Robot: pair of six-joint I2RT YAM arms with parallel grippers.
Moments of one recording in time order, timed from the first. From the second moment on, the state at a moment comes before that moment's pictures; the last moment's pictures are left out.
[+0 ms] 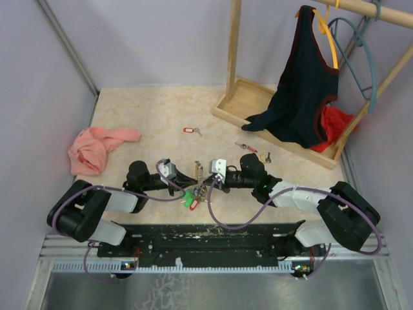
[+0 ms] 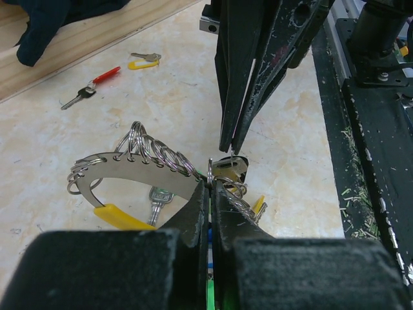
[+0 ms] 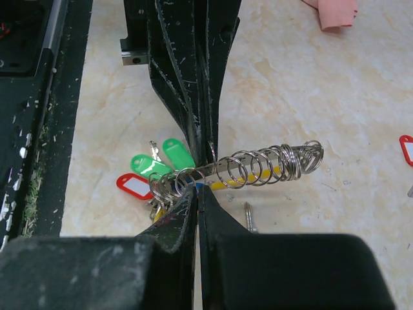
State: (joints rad) left arm -0.44 1.43 0.23 1.15 0.98 0.10; right arm 0.78 1.32 0.49 0.53 -0.63 -0.37
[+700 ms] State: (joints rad) left arm -0.44 1.45 0.22 1.19 0.99 0.10; right arm 0.77 1.34 0.49 0.61 -0.62 -0.33
